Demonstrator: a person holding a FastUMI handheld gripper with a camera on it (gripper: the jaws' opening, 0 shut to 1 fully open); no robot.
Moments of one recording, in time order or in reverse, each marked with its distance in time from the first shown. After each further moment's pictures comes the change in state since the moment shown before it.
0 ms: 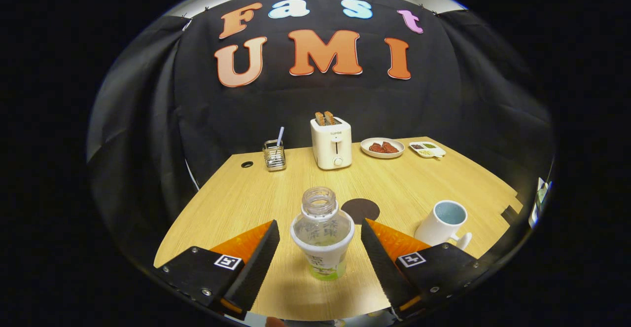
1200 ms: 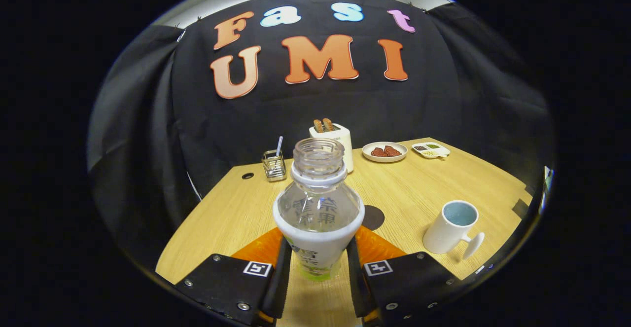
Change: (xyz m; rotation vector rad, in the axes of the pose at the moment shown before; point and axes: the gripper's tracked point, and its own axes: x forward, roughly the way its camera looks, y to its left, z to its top) arm 0.013 -0.011 0.017 0.112 -0.091 0.038
